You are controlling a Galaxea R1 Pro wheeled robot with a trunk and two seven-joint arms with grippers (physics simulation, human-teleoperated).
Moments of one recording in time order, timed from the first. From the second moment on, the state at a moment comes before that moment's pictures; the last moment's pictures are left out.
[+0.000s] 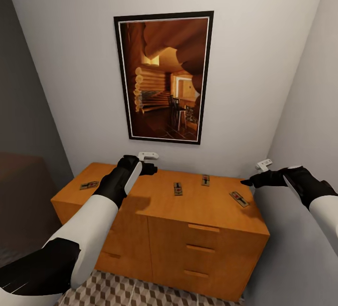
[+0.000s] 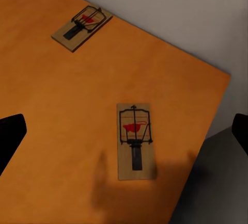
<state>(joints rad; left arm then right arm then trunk) -1.04 -0.17 -0.15 -0.73 0.13 0.81 0.15 -1.10 -0.42 0.21 -0.42 0.11 0.38 0.73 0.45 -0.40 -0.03</state>
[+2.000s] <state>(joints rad) -1.04 -0.17 -0.31 -0.70 0.19 0.80 0.15 -1.10 -0.42 0.22 -0.42 0.18 0.38 0.74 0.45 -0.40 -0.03</state>
